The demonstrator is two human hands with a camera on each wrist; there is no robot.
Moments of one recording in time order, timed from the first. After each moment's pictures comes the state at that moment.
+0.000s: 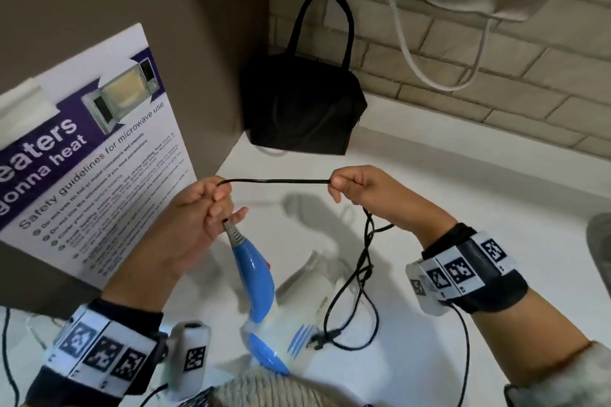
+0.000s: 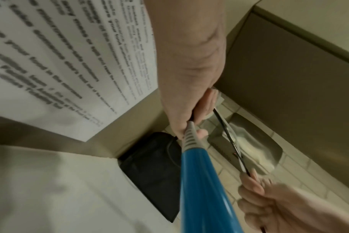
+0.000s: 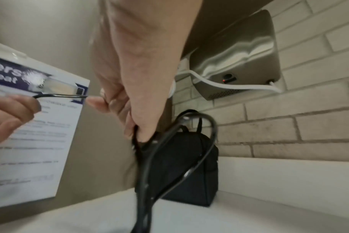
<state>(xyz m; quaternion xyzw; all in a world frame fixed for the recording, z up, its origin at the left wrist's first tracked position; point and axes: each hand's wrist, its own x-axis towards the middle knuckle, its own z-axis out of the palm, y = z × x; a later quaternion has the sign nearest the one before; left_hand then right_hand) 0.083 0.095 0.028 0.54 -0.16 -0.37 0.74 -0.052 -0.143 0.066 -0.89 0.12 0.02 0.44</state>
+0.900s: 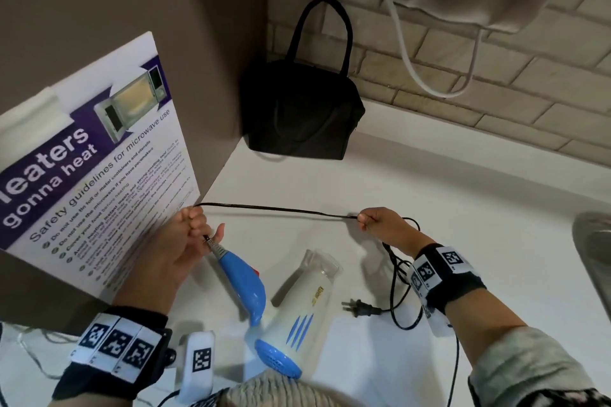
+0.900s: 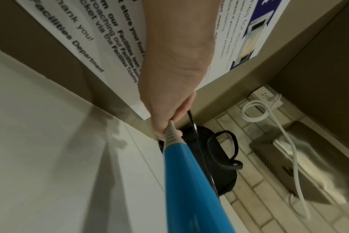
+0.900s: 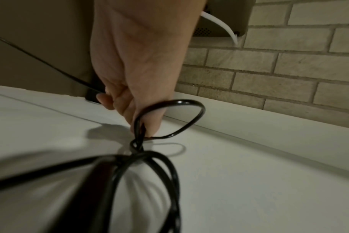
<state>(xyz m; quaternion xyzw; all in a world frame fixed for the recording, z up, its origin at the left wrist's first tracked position) 0.122 0.107 -0.038 0.46 0.11 -0.40 0.79 -0.072 -0.187 -0.036 -0.87 0.33 0.08 0.37</state>
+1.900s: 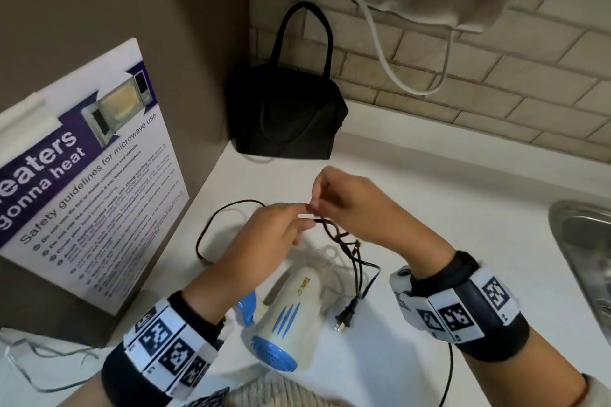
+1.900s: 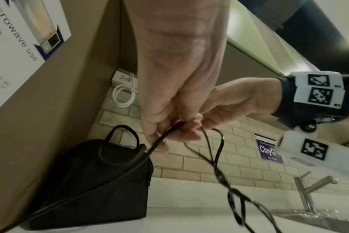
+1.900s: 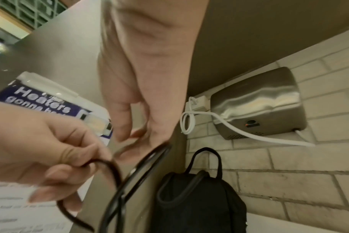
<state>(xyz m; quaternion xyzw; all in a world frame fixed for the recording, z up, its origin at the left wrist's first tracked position) 0.027 0.049 0.039 0.75 -0.47 -0.19 0.42 -0.067 -0.087 0.093 -0.92 0.15 -0.06 0.35</state>
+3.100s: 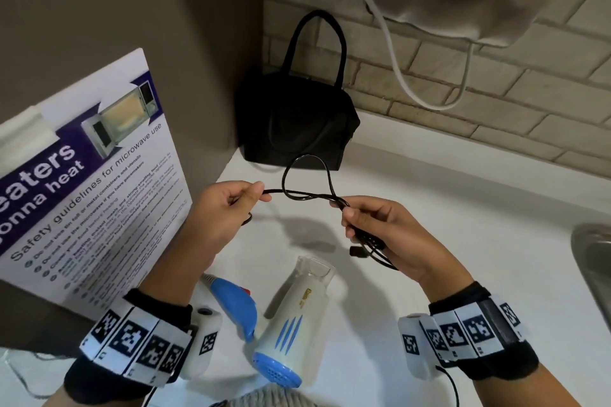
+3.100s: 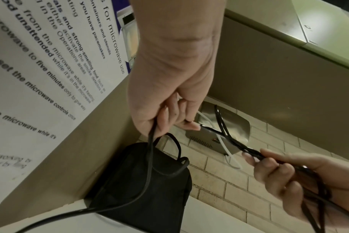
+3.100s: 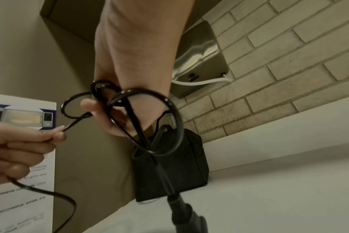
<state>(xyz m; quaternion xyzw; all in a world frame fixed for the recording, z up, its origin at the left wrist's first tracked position) 0.082 0.059 0.049 0.75 -0.22 -0.21 0.58 -0.086 -0.133 0.052 -0.66 0.21 -0.07 0.72</state>
